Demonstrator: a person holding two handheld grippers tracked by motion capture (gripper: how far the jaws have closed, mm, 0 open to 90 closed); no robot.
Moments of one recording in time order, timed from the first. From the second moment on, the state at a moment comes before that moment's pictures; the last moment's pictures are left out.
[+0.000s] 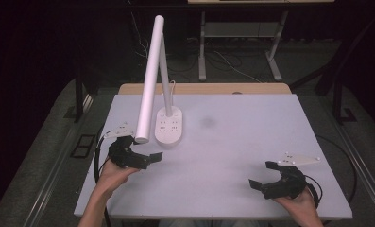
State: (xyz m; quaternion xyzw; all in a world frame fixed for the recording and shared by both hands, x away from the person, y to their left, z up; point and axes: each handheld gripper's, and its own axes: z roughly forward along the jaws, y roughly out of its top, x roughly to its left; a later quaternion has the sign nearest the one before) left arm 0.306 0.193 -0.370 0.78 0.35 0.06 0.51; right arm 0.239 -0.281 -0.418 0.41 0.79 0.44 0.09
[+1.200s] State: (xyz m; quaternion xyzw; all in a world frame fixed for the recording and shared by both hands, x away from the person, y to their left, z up) left arm 0.366 0.200 -0.361 0.80 0.37 0.07 0.48; right arm 0.239 -0.285 -0.418 0.41 0.79 0.45 0.09
